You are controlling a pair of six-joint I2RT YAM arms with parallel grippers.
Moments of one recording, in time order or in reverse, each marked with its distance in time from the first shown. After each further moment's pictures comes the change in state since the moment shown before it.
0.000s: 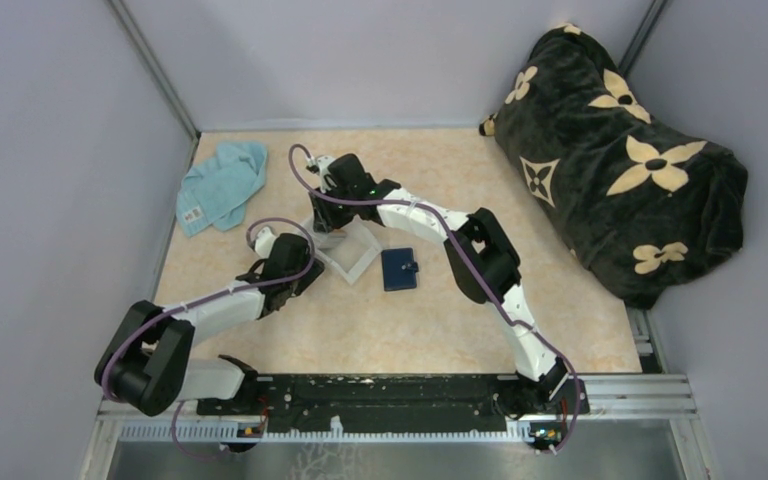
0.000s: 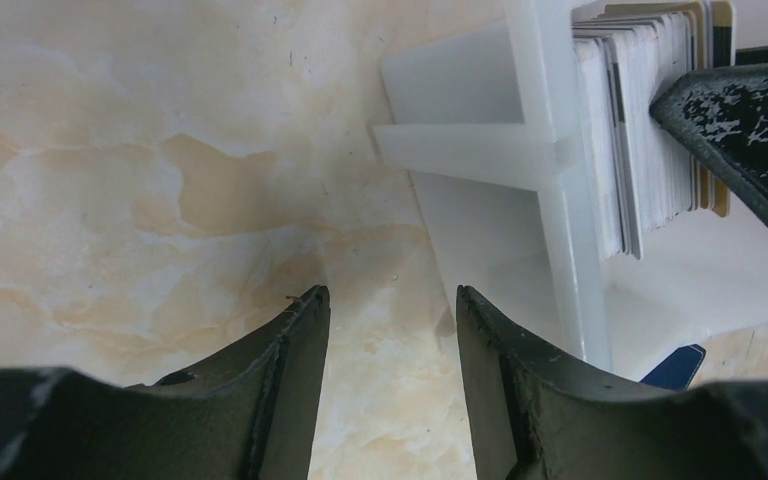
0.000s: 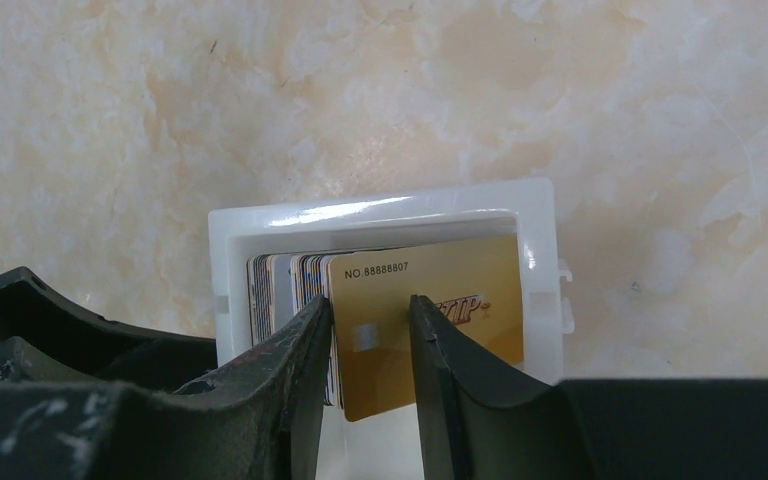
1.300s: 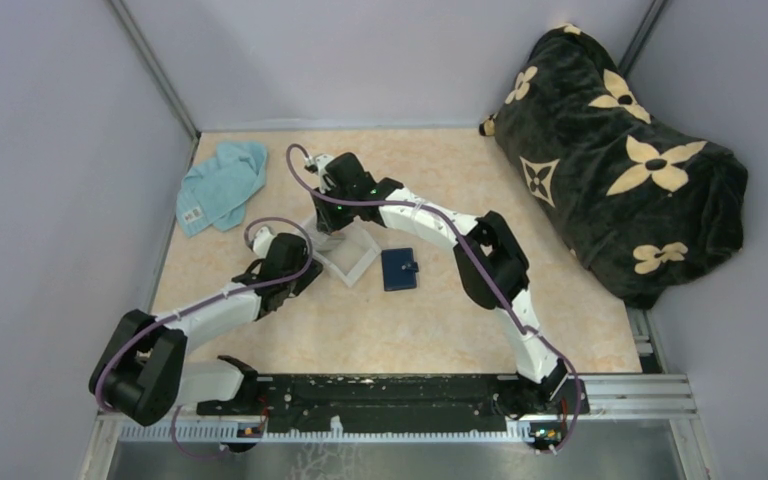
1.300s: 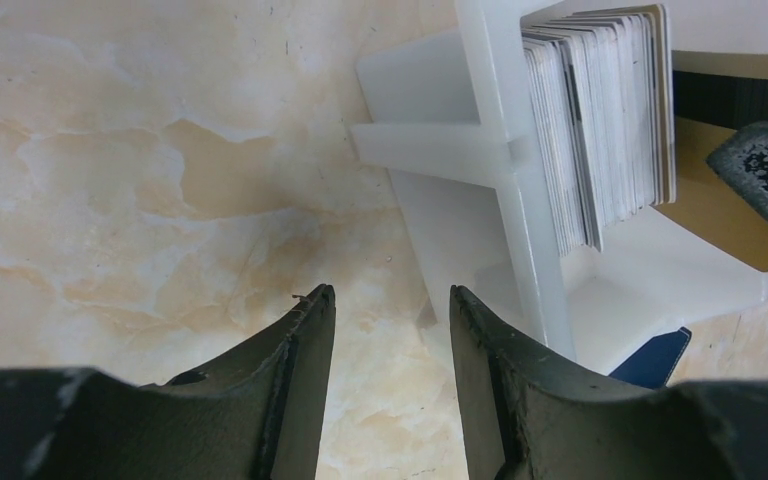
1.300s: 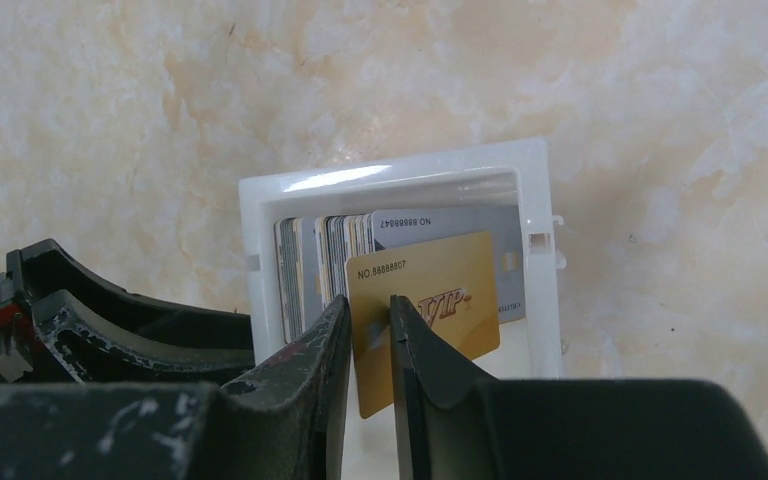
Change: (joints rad) left arm 0.000 -0.034 0.011 -0.047 0.017 0.000; right arm 0.026 -0.072 -0.024 -0.062 0.054 0.001
